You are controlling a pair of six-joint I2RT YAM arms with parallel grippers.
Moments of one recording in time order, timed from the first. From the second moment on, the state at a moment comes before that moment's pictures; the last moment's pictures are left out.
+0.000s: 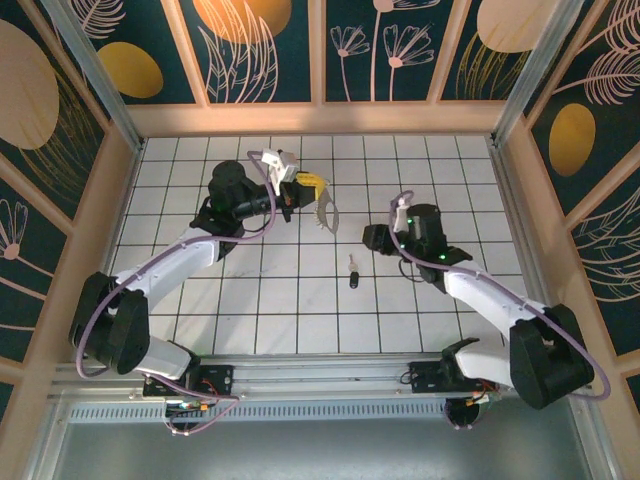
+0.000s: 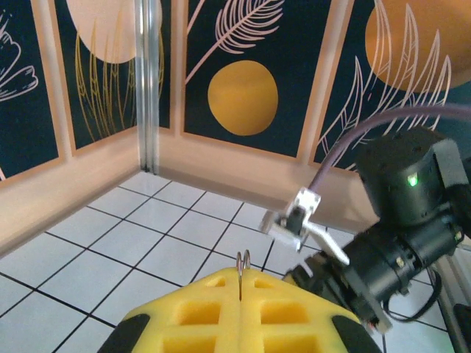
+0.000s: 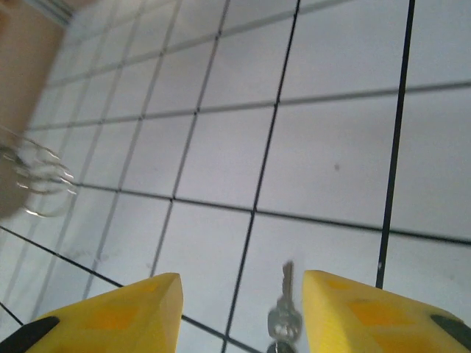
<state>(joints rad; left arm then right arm) -0.49 1.45 0.98 0.47 0.75 -0.12 0.45 1.22 0.62 -0.02 -0.26 0.50</state>
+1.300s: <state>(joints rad) -0.51 1.48 1.15 0.15 0.99 0.08 0.36 1.25 0.47 0.10 -0.14 0.57</state>
